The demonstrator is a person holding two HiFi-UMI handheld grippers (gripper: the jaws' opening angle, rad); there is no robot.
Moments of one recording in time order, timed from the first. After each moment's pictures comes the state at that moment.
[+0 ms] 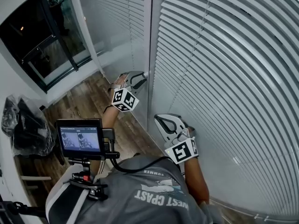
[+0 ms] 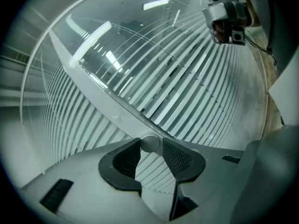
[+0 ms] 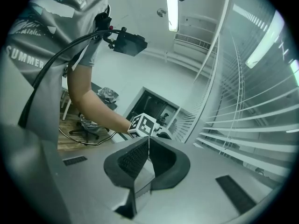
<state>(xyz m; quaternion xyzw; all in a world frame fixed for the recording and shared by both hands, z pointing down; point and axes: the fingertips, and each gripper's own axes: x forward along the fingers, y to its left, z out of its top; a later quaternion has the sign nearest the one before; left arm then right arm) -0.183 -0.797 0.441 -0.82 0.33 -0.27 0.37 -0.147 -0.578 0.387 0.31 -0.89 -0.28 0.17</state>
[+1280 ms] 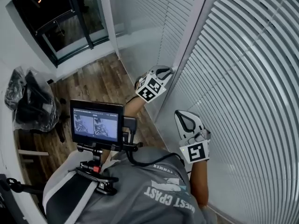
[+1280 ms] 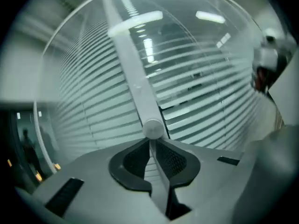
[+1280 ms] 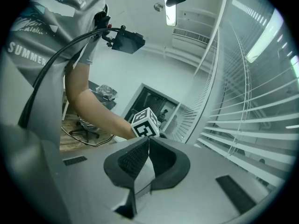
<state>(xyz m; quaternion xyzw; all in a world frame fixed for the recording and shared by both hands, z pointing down) -0.201 -0.835 0.476 -0.90 0.39 -0.18 0.12 -0.173 -0.620 0.419 0.31 -0.90 -0.26 0.18</state>
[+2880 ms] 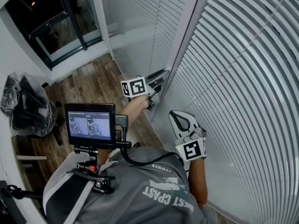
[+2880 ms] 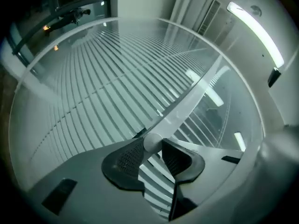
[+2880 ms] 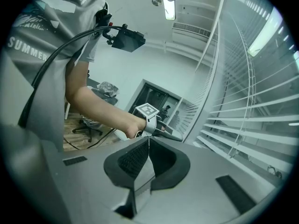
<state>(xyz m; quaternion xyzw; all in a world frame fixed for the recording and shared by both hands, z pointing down) -0.210 -0.812 0.459 -0.87 0.26 0.24 -0.35 -0.178 -0.616 0.449 0.30 -0.90 -0.24 0.20</state>
